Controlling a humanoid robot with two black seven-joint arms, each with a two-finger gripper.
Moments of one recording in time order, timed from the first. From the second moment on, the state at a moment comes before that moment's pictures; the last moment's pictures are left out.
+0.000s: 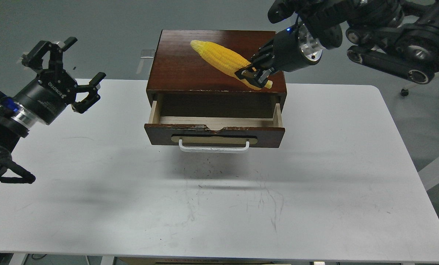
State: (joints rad) left arm -0.60 0.81 -0.62 -1.13 0.09 -0.49 -0.49; right arm 1.83 -0.33 -0.48 1.05 -1.43 0.29 0.49
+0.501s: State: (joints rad) left arm -0.60 0.82 -0.62 -1.14 0.09 -0.49 -0.49; right arm 1.83 -0.17 -0.71 1.05 -1.54 0.00 0.49
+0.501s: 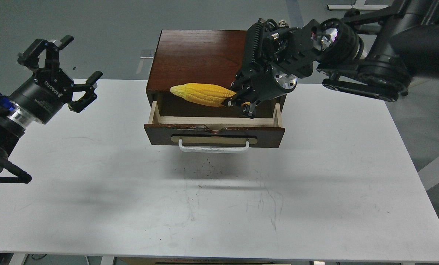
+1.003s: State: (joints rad) left arm -0.60 0.83 -0.62 -1.14 0.09 -0.49 -0.49; right arm 1.79 -0.13 -0.71 1.01 -1.54 0.00 0.49
